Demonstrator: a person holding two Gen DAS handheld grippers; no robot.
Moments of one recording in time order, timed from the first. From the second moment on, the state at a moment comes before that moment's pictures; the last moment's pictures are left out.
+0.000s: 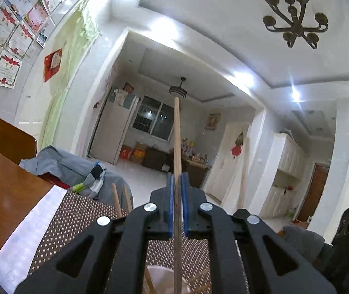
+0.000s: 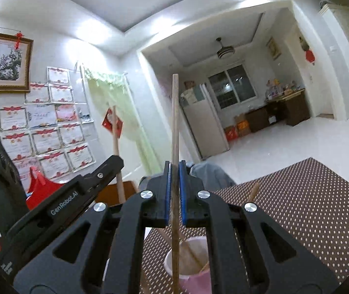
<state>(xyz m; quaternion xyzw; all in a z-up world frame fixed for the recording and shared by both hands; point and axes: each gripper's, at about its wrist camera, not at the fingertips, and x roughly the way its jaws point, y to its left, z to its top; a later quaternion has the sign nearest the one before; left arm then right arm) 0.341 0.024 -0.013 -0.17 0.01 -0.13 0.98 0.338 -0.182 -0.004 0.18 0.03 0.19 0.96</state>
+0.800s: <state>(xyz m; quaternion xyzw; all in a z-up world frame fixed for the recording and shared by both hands) 0.371 0.028 -0.045 -0.15 0.01 -0.08 0.98 0.340 -0.160 -0.013 0.12 -0.01 0.19 0.98</state>
